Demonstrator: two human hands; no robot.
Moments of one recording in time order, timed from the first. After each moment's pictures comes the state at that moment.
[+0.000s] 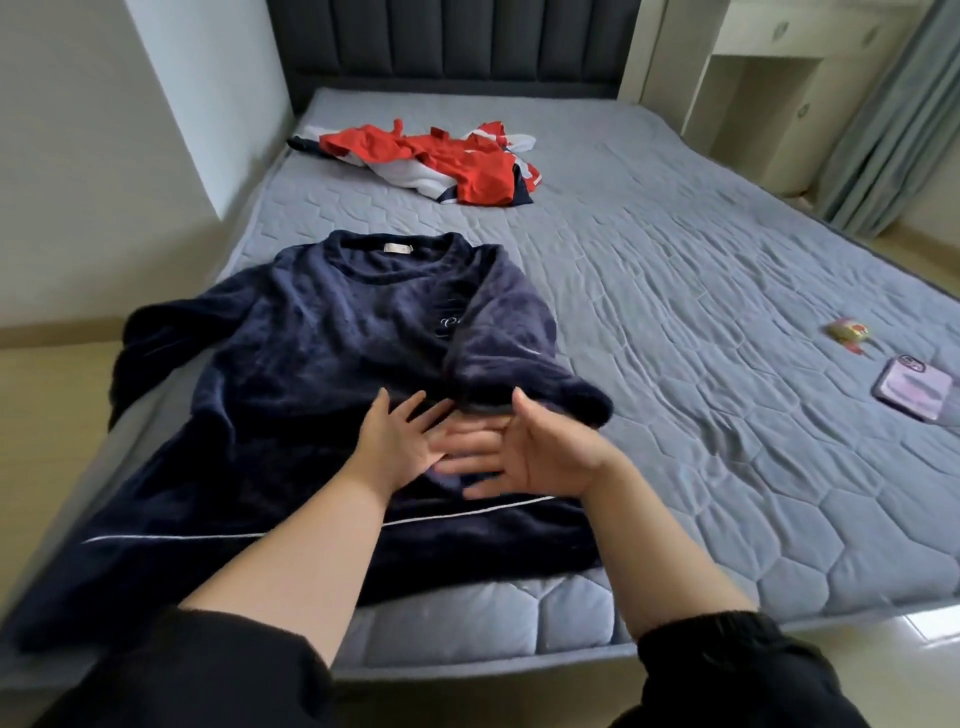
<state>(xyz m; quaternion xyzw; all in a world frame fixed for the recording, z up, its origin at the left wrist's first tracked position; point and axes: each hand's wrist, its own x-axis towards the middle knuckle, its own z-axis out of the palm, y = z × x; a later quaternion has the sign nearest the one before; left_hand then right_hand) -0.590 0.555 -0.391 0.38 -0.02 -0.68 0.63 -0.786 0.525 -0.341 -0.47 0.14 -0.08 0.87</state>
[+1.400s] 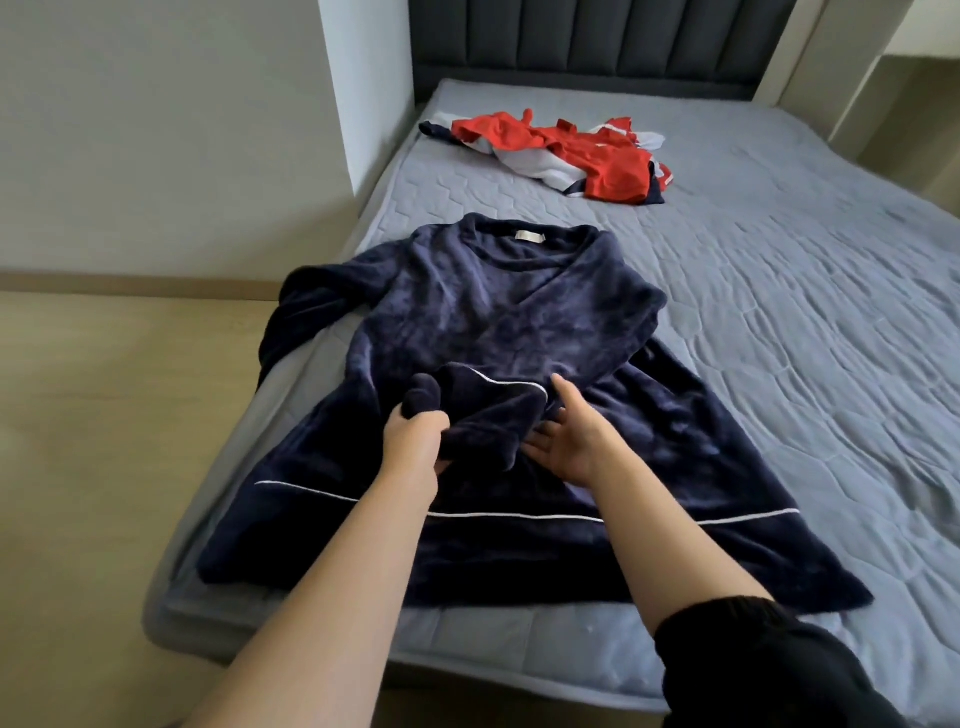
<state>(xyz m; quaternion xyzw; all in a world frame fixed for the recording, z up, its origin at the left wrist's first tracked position) -0.502 0.631 -0.387 0.62 -0.03 -0.43 0.66 -0.634 0.529 -0.397 -0.30 0.45 -0.23 0.81</state>
